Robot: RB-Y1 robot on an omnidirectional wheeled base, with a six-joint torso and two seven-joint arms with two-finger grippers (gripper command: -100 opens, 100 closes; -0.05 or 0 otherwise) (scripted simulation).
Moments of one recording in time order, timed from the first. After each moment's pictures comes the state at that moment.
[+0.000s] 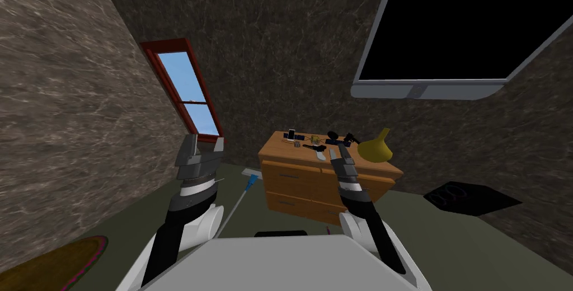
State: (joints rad) left arm 0.45 -0.03 0.07 -2.37 -0.07 -0.63 0.13; right arm 0.50 -0.13 -0.03 -2.31 0.00 -0.41 0.02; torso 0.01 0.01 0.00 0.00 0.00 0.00
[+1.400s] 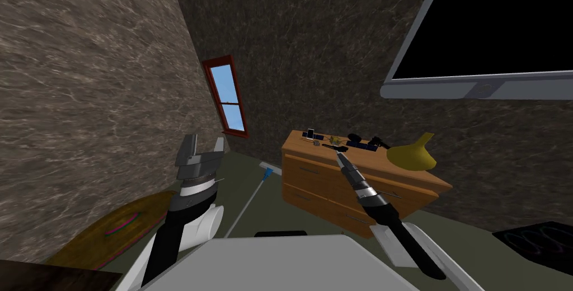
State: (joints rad) left arm 0.45 -0.03 0.07 -2.37 -0.07 -0.63 0.13; right arm 0.57 -0.49 -0.19 -2.14 0.05 -0.40 -0.07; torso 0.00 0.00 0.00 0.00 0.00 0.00
